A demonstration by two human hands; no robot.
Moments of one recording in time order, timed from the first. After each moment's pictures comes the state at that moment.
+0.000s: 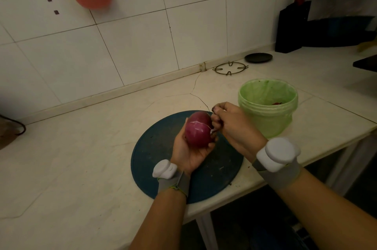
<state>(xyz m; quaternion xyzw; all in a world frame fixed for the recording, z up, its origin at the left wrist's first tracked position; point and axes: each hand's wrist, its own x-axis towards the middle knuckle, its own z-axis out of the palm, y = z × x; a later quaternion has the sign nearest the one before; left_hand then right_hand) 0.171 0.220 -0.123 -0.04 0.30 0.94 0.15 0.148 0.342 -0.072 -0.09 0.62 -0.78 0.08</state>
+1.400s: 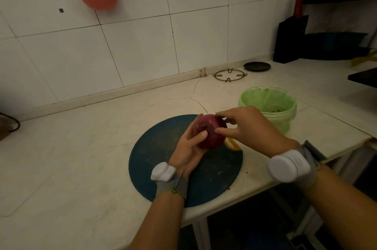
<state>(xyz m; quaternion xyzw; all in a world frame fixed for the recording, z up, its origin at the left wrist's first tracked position) 0.162 0.216 -0.133 0.06 0.43 0.90 0.05 0.158 0.384 -0.044 -0.32 0.91 -0.24 -0.14</state>
